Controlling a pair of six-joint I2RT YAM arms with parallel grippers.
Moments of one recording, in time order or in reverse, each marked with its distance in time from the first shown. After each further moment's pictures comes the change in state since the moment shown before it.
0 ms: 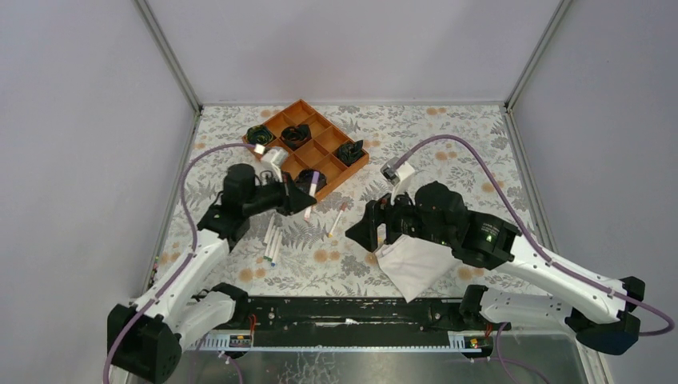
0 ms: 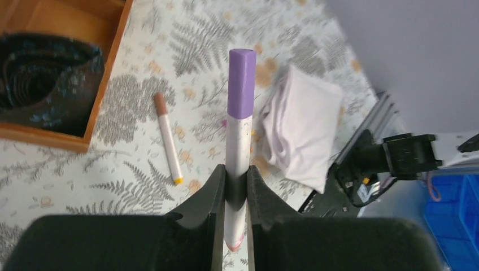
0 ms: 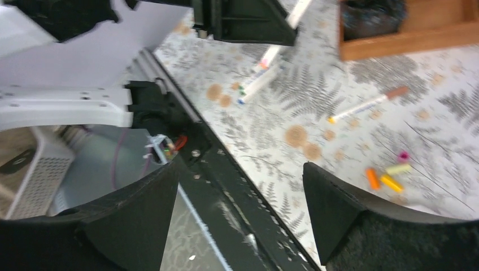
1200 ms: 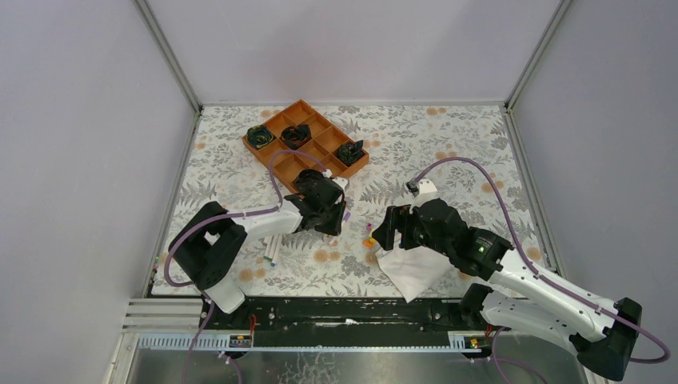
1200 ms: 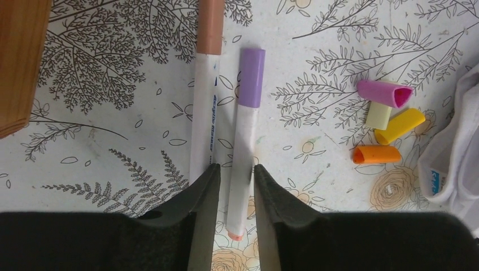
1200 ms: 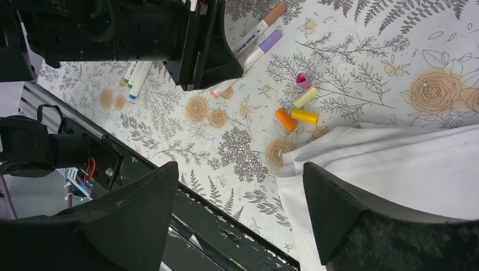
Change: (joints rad) left arm -0.451 0.735 0.208 -0.138 -0.643 0.000; right arm -0.184 -0.149 -0.390 0.010 0.145 0.136
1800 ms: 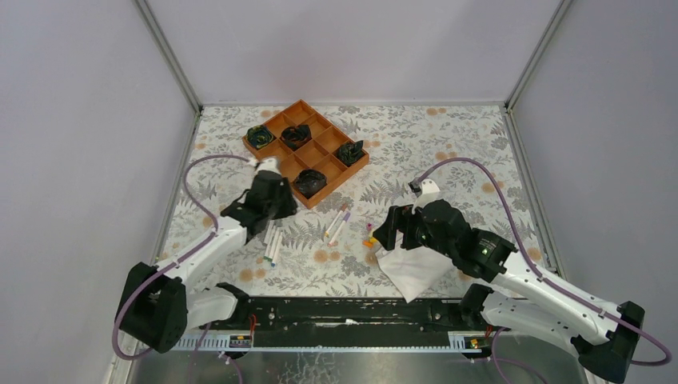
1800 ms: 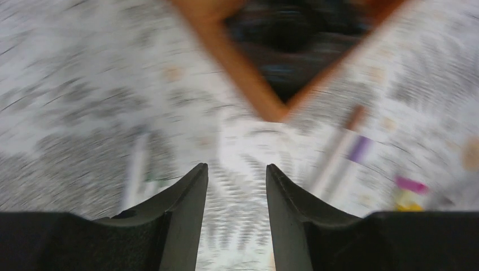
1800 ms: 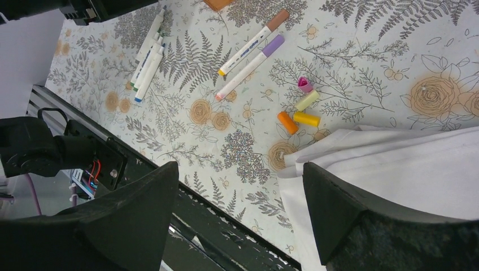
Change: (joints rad) left arm 0.245 -0.464 -0.178 -0.004 -0.142 -0.120; right arm 0.000 -0.021 -0.001 0.002 0.003 0.000
